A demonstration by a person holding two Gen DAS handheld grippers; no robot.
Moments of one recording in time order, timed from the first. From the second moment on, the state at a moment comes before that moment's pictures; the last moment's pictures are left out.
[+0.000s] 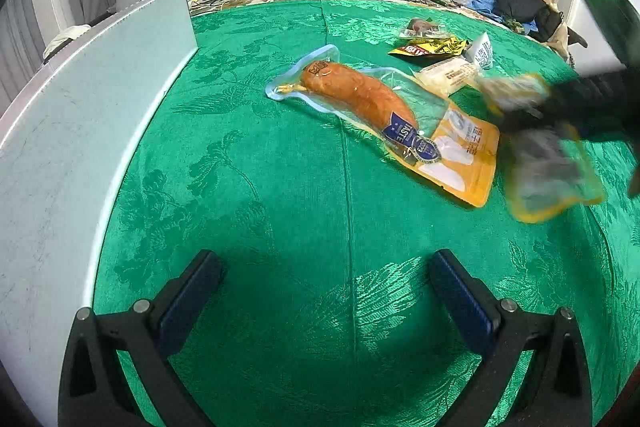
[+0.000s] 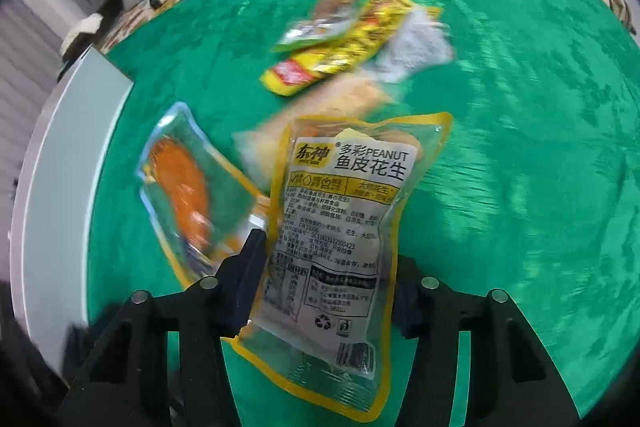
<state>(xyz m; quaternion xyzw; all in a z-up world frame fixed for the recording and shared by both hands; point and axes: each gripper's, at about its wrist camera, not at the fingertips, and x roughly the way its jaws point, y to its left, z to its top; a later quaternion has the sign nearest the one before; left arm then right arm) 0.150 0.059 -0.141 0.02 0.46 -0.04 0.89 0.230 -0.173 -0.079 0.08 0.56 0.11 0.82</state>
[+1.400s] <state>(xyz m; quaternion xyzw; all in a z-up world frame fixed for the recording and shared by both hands) 0.149 0.059 -0.140 0.02 0.46 -0.04 0.89 0.149 -0.285 -0.088 -0.02 0.44 0.06 0.90</state>
